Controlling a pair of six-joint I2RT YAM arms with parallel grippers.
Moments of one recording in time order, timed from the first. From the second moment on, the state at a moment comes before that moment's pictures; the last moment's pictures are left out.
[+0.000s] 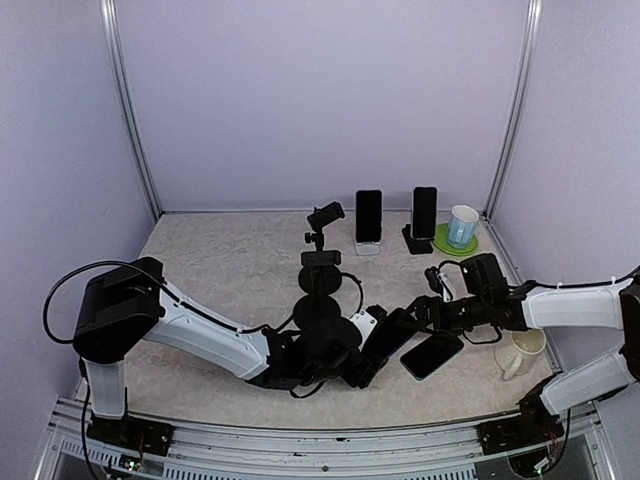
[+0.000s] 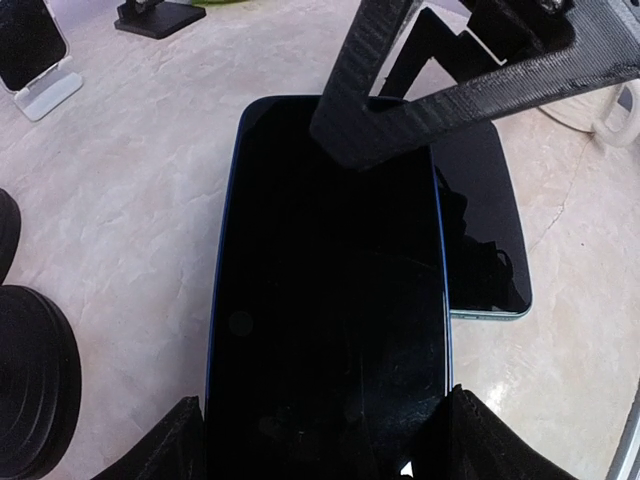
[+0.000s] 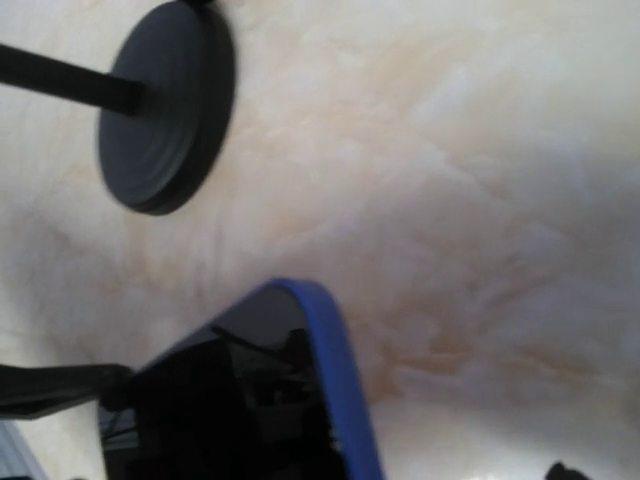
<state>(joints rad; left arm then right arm) -1.29 2.01 1.11 0.32 -0.33 -0.25 0.49 1.30 0.53 -0.01 -0.48 0.54</state>
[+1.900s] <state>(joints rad) -1.34 1.95 1.05 0.45 -0.37 -0.20 0.48 1.31 0.46 0.34 -0.85 0.78</state>
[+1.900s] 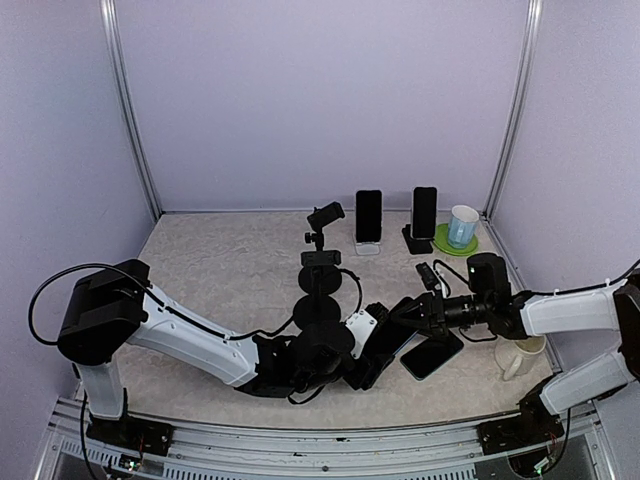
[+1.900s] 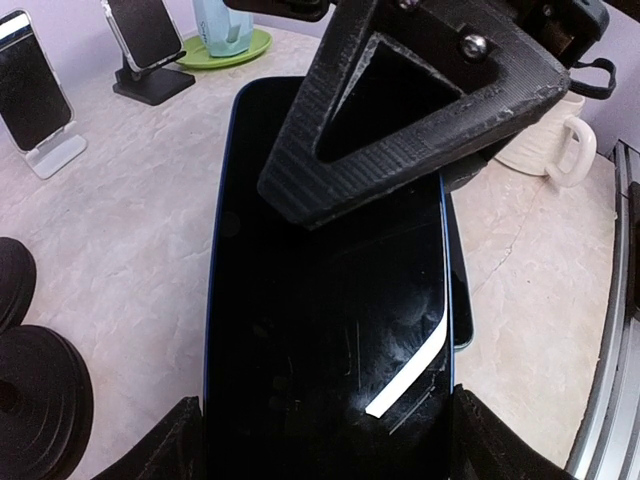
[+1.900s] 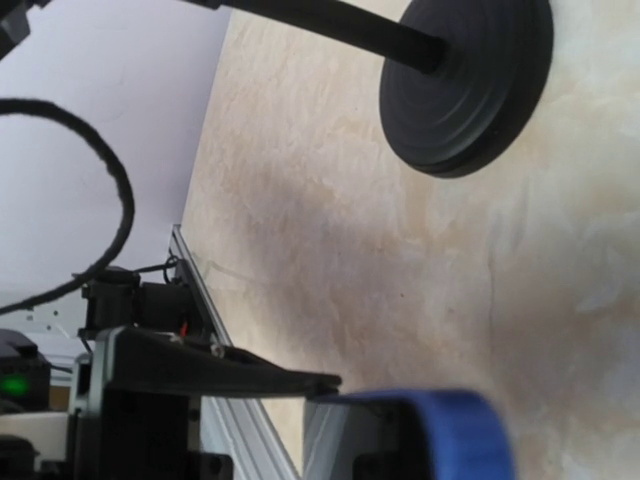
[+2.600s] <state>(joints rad) -1.34 1.95 1.05 0.45 -0.37 -0.20 0.50 1.33 0.45 0.36 -0.81 0.78</state>
